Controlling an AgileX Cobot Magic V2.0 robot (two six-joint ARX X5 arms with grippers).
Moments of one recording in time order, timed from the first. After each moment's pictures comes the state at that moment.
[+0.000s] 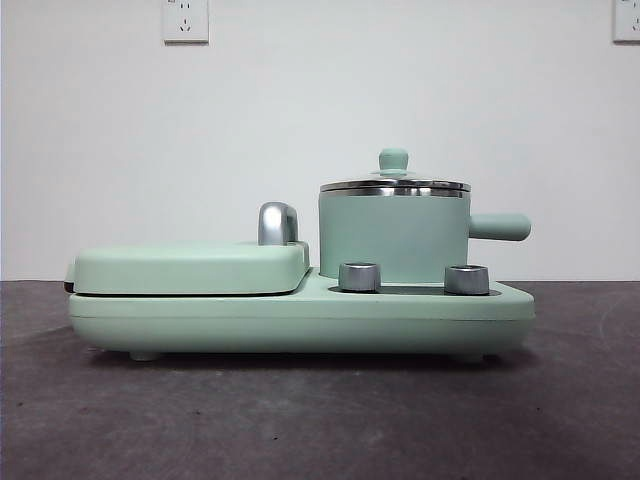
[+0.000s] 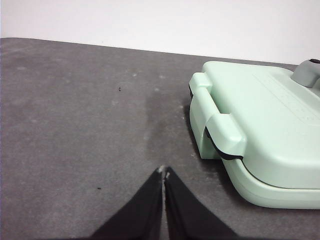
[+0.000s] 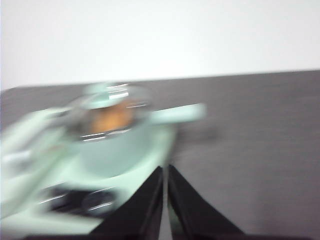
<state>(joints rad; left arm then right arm) -0.03 0.01 0.03 -0.18 0.07 -0.10 0.03 0.24 0.50 -0.41 -0.20 0.16</state>
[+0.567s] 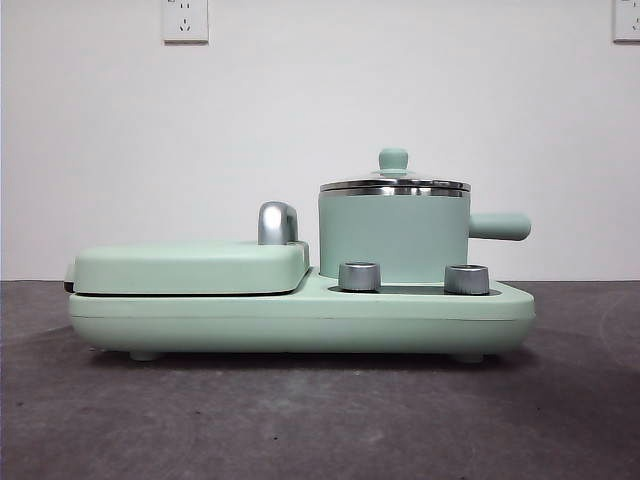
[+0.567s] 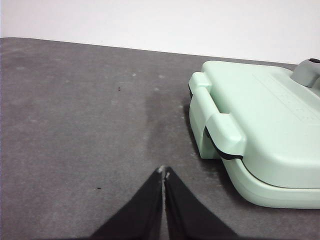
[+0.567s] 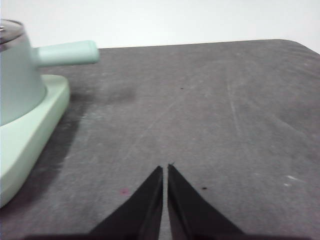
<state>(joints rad) -0.03 0.01 0.03 -0.18 0.07 -0.10 -0.01 0.01 0.02 -0.18 0.01 0.09</state>
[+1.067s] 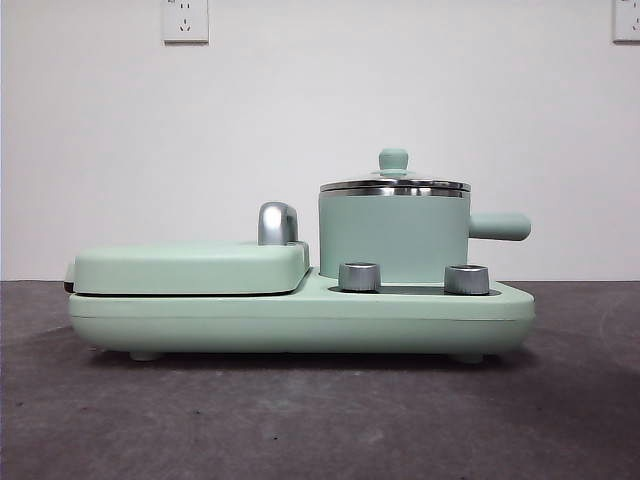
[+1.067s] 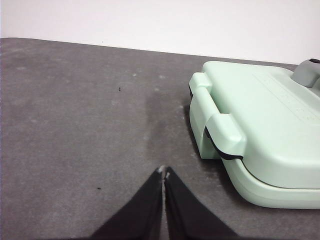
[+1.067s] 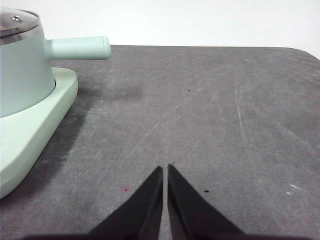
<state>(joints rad) -0.03 0.01 0.03 -0.18 0.07 -0.10 -0.01 0.01 0.02 -0.18 0.00 0.03</state>
